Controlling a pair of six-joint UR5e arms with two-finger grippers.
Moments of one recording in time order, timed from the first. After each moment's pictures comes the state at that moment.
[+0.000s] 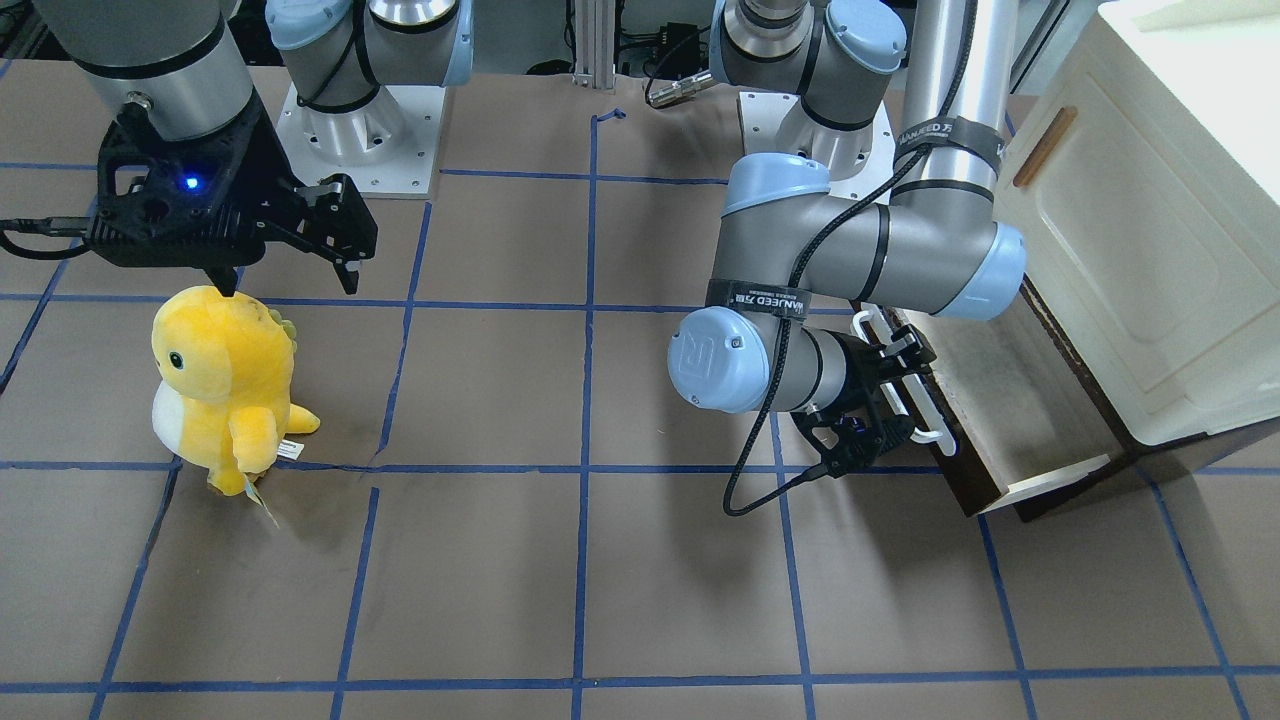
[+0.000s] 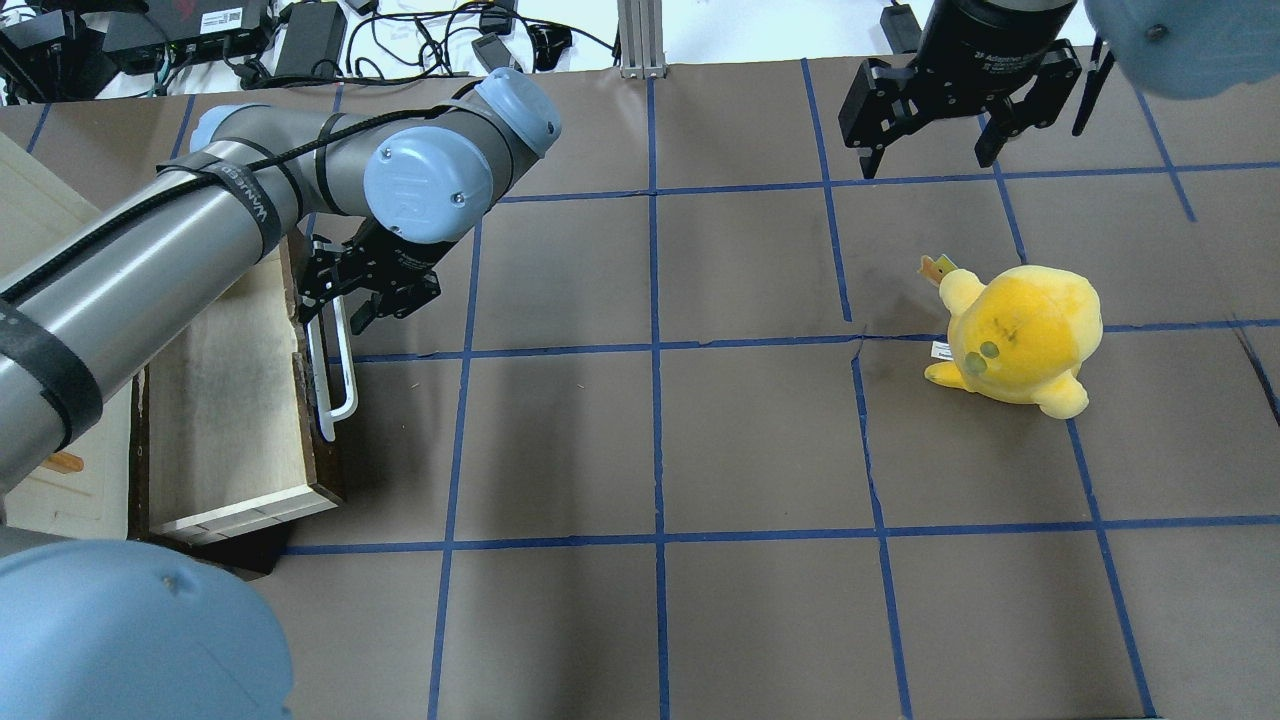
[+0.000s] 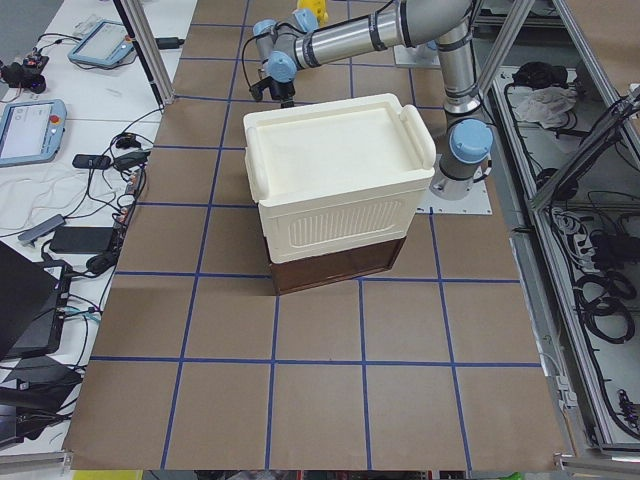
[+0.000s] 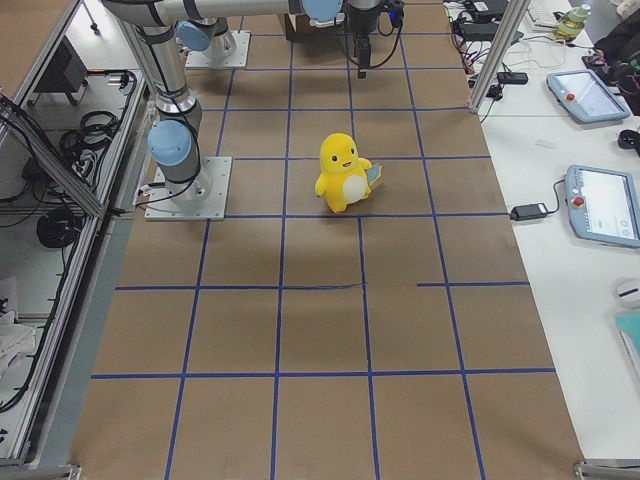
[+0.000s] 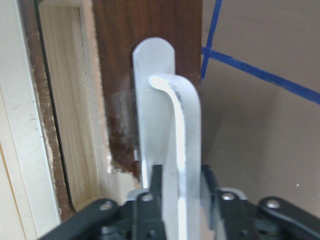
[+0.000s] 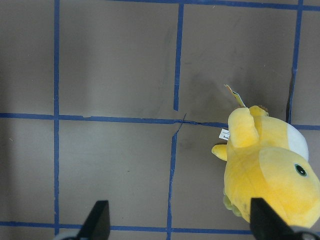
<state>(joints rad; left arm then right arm) -1.76 -2.02 -1.53 -1.75 2.32 -0.73 1.60 -1.48 1.44 -1.57 -1.58 -0.02</state>
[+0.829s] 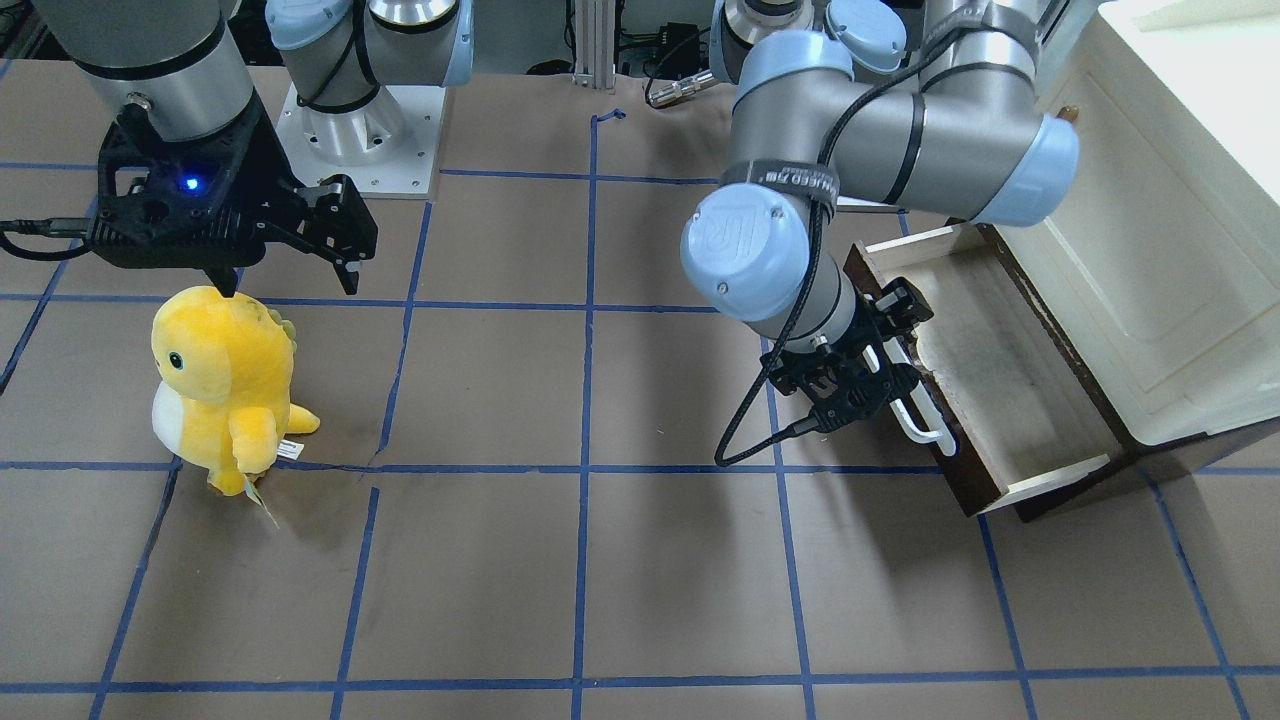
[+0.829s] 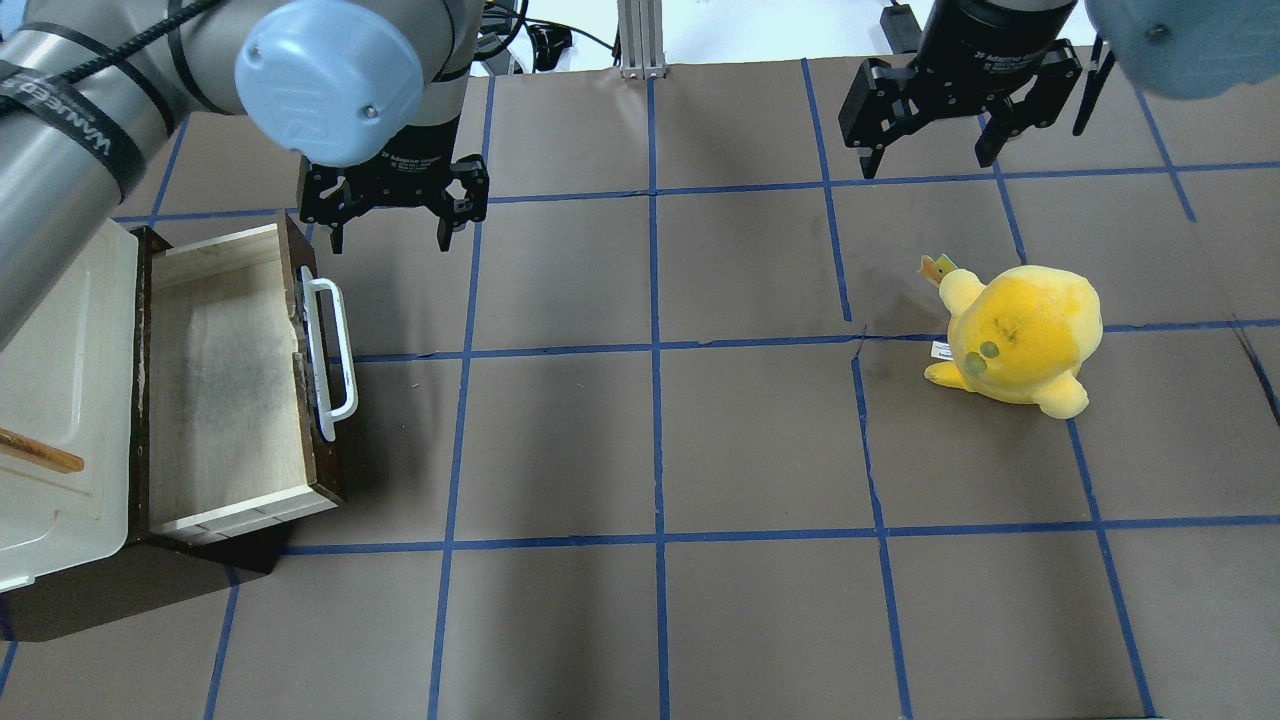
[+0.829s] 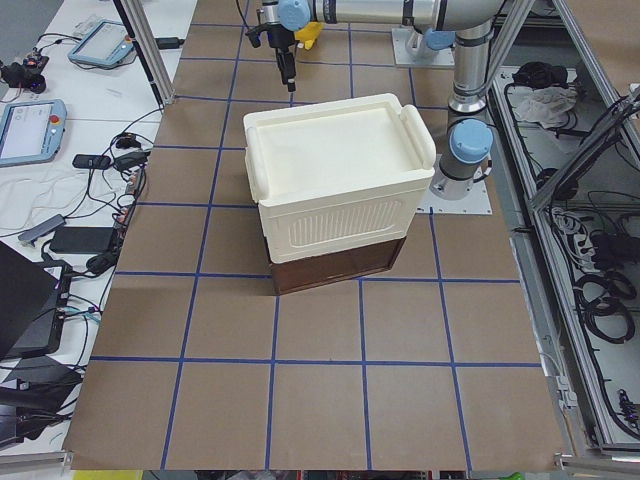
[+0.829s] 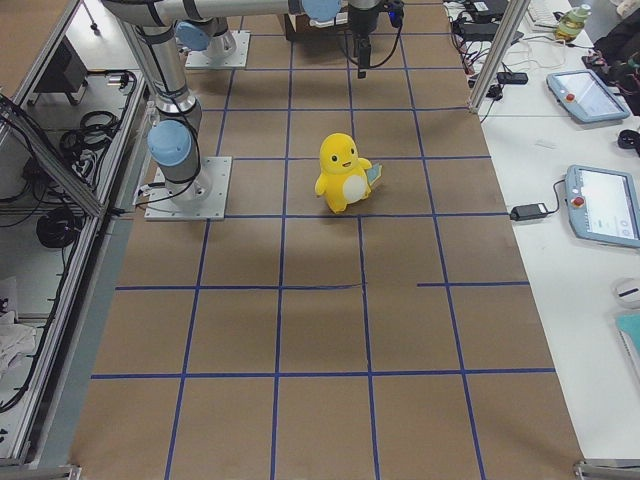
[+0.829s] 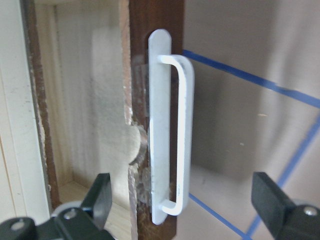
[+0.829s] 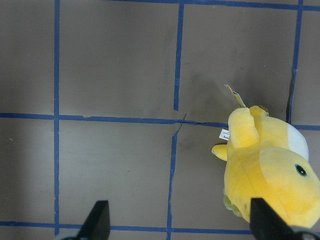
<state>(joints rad) -1.77 -1.84 -1.38 -1.67 1.90 -0.54 1.60 -1.48 1.44 -1.57 -1.58 -0.02</state>
